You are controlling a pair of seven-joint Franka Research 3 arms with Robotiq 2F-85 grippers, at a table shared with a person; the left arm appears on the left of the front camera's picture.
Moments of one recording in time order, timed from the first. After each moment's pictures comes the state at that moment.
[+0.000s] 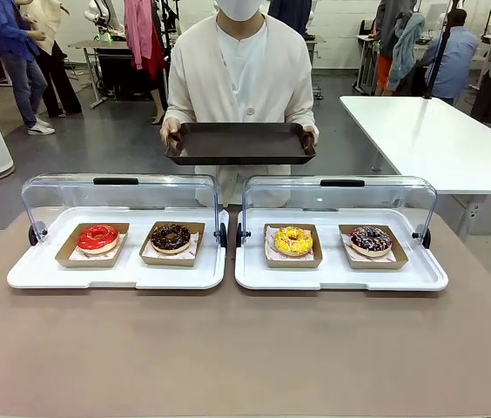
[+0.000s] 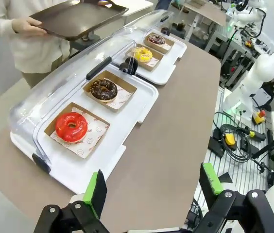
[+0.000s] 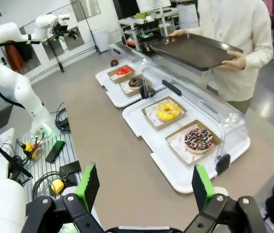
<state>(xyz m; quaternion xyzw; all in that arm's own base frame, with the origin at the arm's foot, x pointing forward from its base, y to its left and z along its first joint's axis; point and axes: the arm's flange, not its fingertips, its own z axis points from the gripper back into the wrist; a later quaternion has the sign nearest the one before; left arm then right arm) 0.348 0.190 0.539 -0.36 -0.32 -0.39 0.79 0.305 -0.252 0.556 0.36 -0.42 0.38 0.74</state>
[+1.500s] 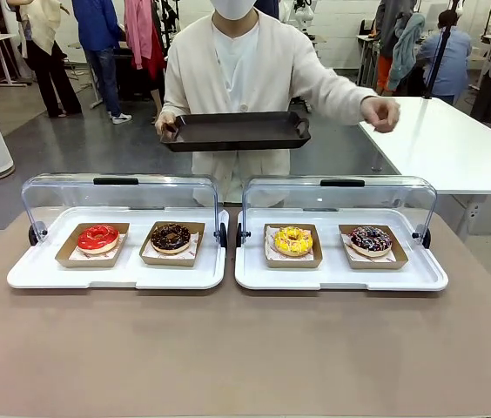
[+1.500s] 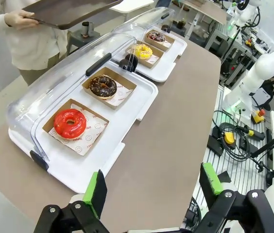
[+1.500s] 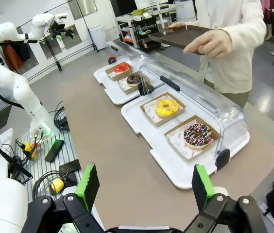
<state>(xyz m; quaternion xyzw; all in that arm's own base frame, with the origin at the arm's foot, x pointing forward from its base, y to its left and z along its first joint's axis) 0.349 0.190 0.535 -0.37 -0.31 -0.38 0.79 0.301 -0.260 0.552 0.36 -0.42 0.37 0.75</state>
